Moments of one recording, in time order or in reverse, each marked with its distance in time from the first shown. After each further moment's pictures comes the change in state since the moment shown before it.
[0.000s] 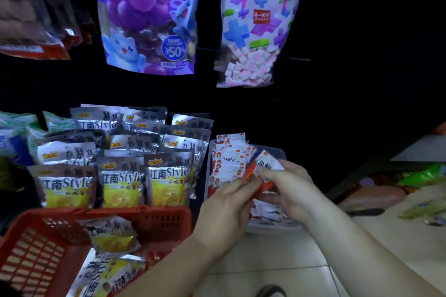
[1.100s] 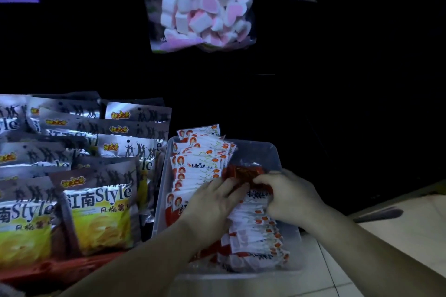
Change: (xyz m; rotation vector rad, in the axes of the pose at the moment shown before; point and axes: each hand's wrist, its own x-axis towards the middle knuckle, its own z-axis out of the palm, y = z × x) left_hand 0.106 -0.141 0.151 0.491 -0.497 0.164; right_hand 0.182 0.077 -0.094 -1.444 -0.109 -0.266
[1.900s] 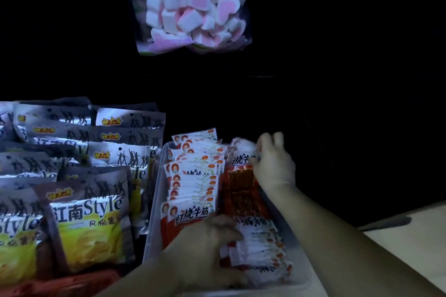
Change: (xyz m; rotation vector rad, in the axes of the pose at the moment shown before) left_hand -0.028 0.009 -0.004 -0.375 -0.105 0.039; right_hand 0.095 0.001 0.026 0.166 0.573 0.148
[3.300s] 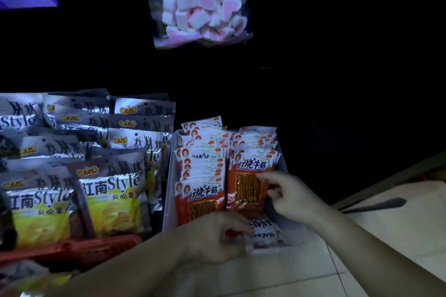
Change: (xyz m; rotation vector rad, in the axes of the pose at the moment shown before) left_hand -0.019 0.020 0.006 -0.385 -0.142 -0.123; right_hand -0.088 0.041 -0.040 0.421 -0.607 -0.021
